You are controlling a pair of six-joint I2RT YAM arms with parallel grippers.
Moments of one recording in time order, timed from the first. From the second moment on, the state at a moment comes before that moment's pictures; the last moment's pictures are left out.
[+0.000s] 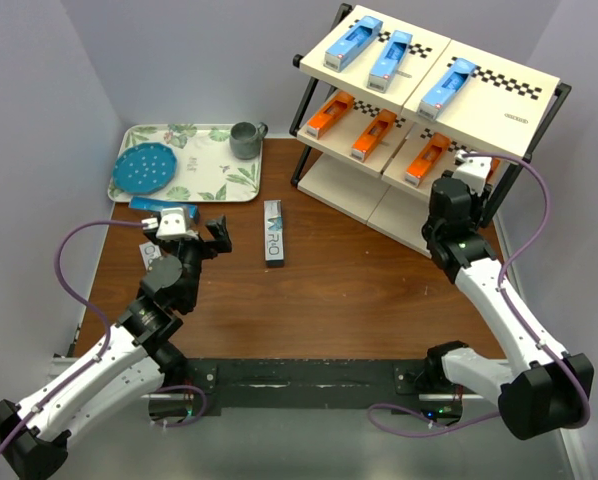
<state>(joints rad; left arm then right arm) -0.68 0.60 0.49 0.16 -0.70 -0.14 0.26 1.07 0.89 -0.15 0.90 0.08</state>
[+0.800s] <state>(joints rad) -0.68 0.60 0.49 0.16 -0.69 -0.14 0.25 0.97 0.86 -0.15 0.77 0.03</state>
